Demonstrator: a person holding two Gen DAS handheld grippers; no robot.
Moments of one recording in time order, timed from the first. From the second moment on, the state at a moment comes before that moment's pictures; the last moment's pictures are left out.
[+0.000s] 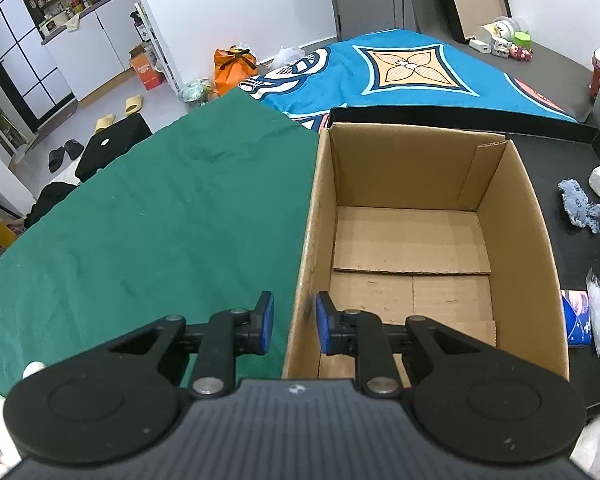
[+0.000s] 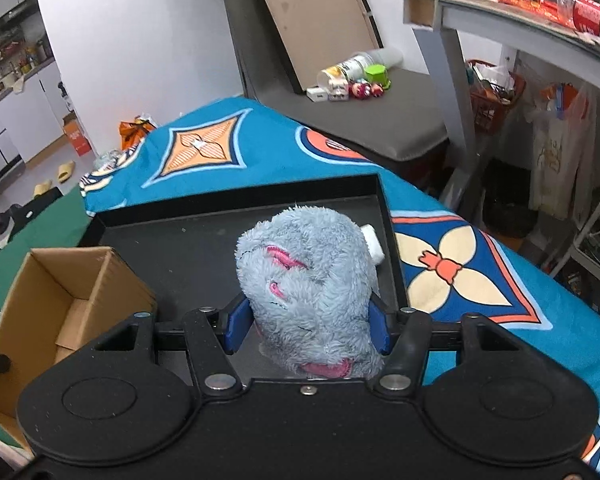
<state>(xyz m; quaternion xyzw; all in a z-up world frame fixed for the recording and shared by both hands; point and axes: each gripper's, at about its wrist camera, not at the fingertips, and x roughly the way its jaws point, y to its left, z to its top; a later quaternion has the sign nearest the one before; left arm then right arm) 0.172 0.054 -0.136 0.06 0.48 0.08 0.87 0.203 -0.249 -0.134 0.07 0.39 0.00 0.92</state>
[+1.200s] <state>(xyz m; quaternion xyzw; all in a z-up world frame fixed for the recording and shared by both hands) 0.172 0.075 -0.143 0.00 0.47 0.03 0.88 0.217 -0.104 -0.099 0.00 0.35 0.17 0.92</state>
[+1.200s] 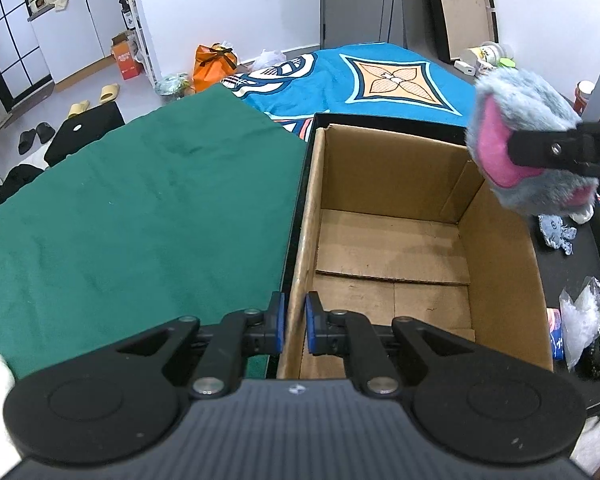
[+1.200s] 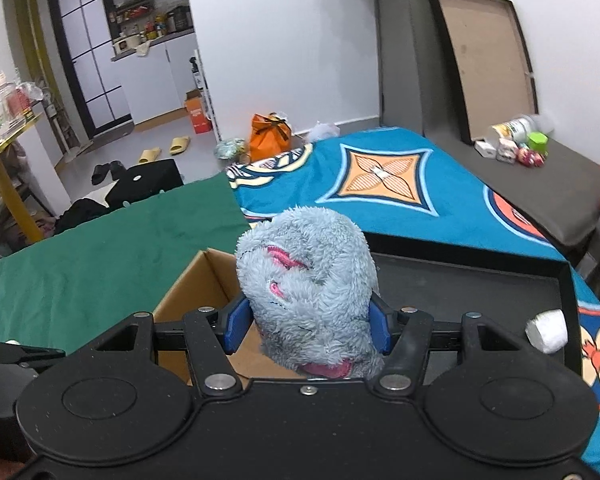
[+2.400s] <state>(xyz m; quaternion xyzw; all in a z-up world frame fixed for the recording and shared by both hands) 0.163 0.053 -0.133 0.08 0.45 0.06 0.89 0.150 -0.190 -0.156 0.05 0.40 -0.01 0.92</state>
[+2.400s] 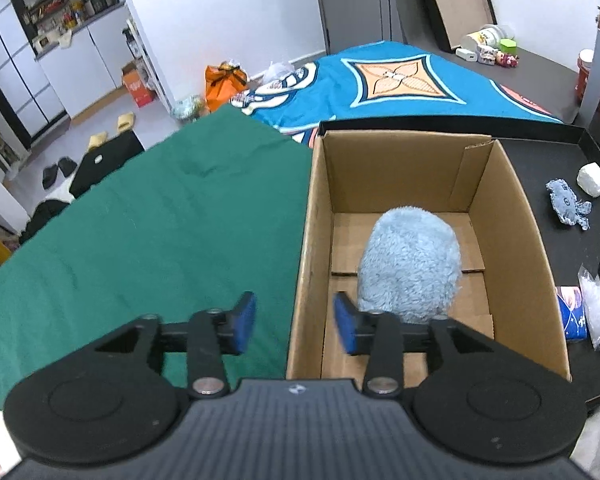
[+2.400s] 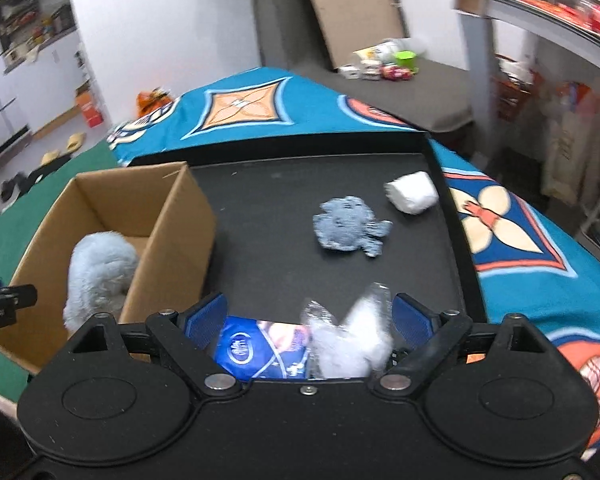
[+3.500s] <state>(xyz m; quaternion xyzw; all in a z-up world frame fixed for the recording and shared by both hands) 0.159 0.015 -0.133 0.19 0.44 0.09 0.88 0.155 -0.229 -0.209 0.17 0.42 -0.01 0.89</state>
